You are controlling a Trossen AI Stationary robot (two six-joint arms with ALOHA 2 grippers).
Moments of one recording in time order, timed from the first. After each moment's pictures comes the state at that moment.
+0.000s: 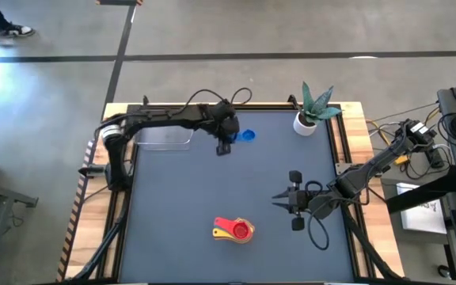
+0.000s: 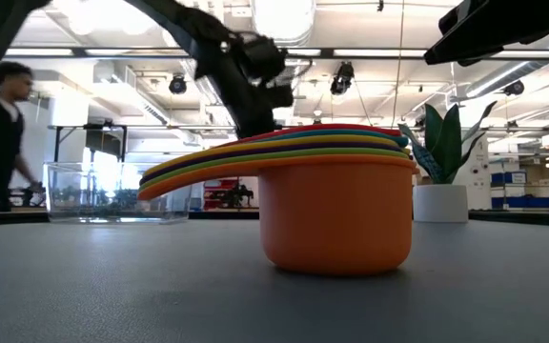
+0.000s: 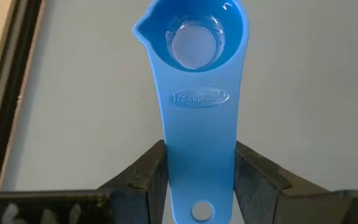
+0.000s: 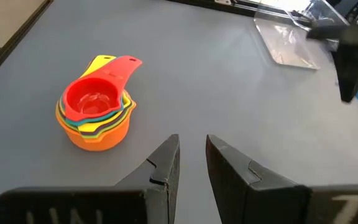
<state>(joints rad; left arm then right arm) 0.39 1.89 1.44 -0.52 0.12 0.31 0.59 1.15 0.67 -0.13 0.55 0.19</state>
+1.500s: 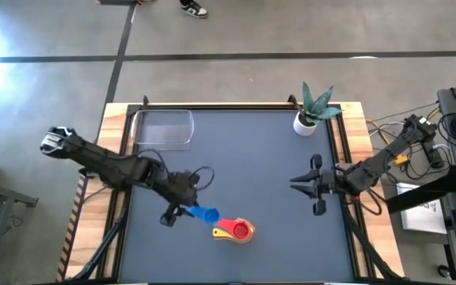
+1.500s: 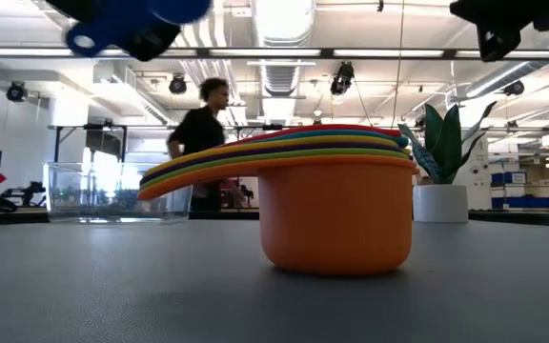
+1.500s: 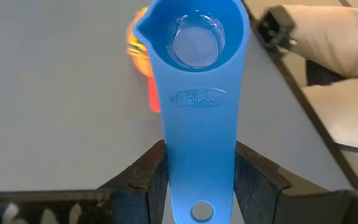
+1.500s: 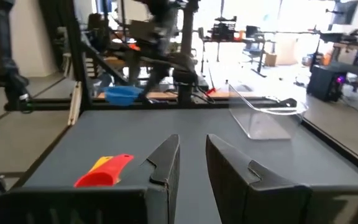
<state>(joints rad) -0.32 1.28 0.98 -0.56 0.17 -0.01 0.62 0.65 0.33 0.29 0.64 0.04</state>
